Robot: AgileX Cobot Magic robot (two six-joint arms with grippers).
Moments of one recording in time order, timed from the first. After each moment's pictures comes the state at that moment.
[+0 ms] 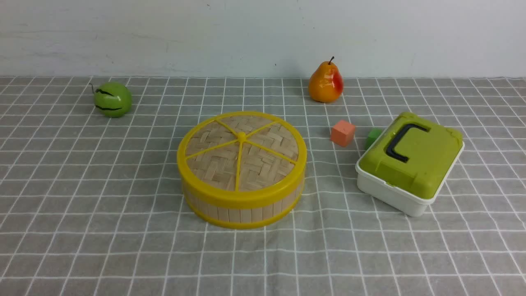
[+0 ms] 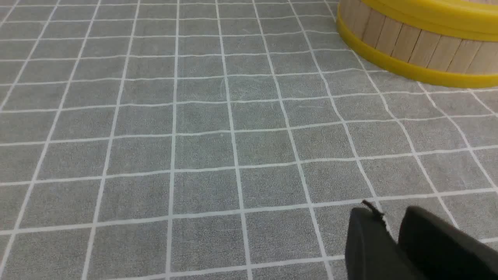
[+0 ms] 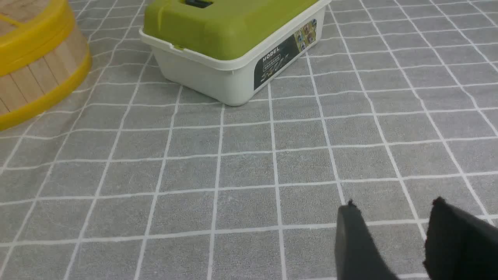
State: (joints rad) right arm 0.00 -0.01 0.02 0.05 0.40 0.10; left arm -0.11 -0.01 0.03 -0.05 0.41 -0.03
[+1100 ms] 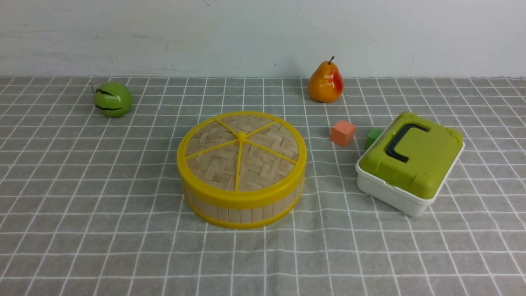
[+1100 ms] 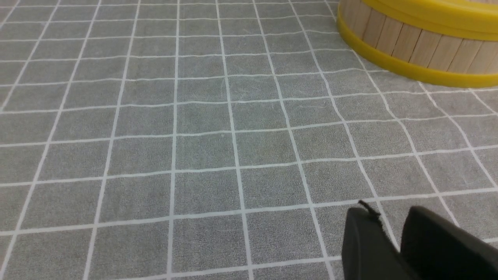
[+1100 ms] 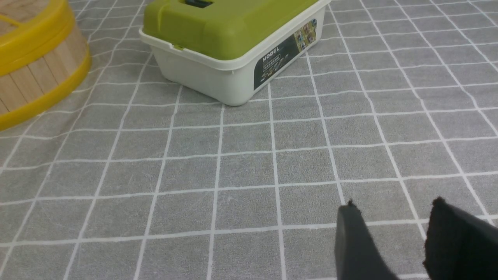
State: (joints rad) right arm 0.00 -0.01 0.02 0.05 0.40 0.10; left arm -0.11 -0.01 0.03 -0.05 0.41 -0.03
